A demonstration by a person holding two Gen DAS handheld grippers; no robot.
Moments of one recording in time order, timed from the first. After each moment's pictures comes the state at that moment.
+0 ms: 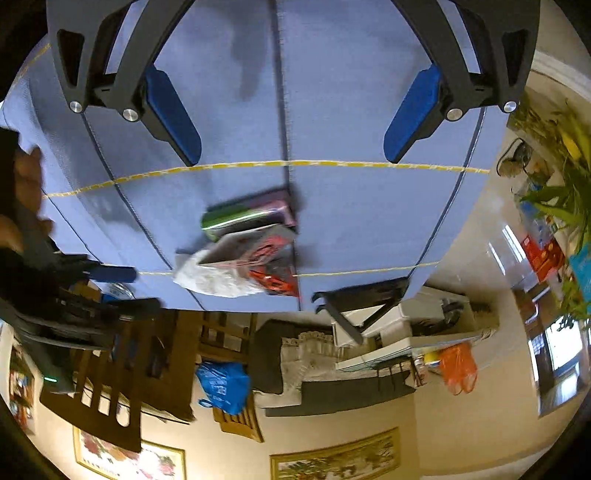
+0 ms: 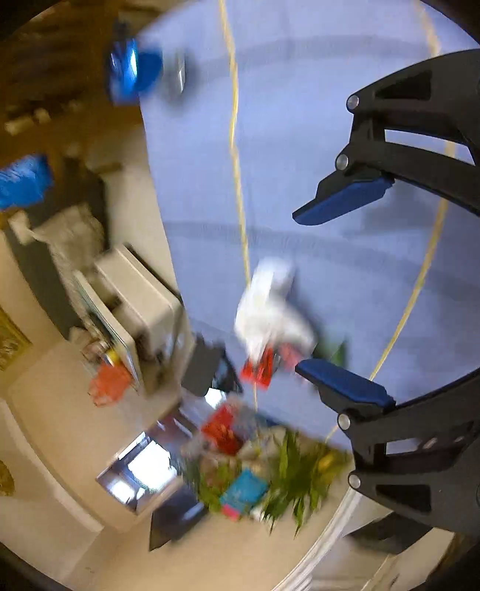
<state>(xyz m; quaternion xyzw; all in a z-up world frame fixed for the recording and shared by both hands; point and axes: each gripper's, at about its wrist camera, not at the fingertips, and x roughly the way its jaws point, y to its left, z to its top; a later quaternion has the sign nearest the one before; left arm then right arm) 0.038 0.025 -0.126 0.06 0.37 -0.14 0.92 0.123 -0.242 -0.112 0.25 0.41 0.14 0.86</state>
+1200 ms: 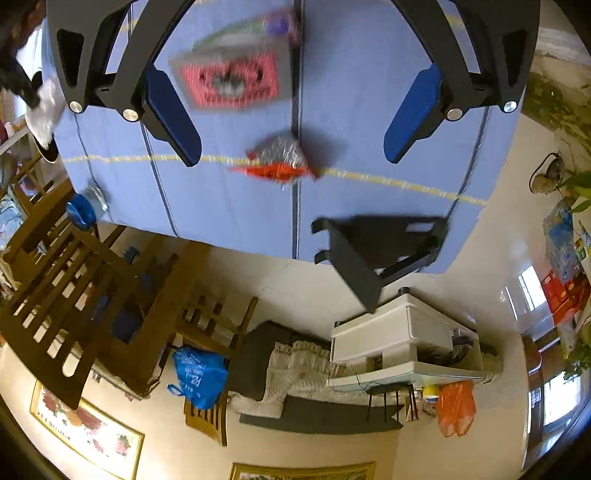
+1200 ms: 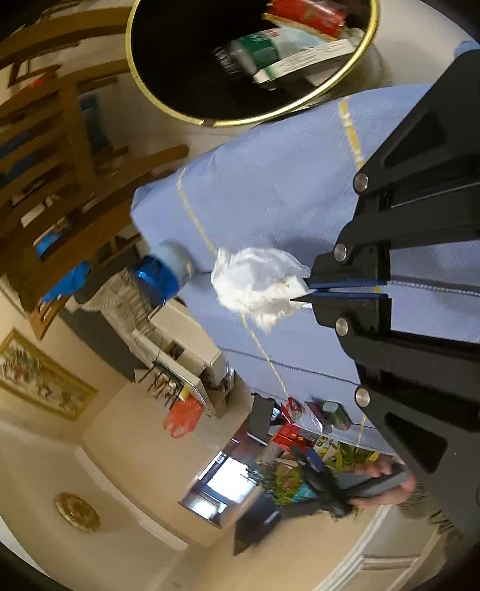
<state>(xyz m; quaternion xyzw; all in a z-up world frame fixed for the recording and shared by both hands) 0.194 -0.002 -0.098 -0.02 0.42 -0.15 0.90 -0.026 -0.420 -0.137 0.35 0.31 0.07 0.88</state>
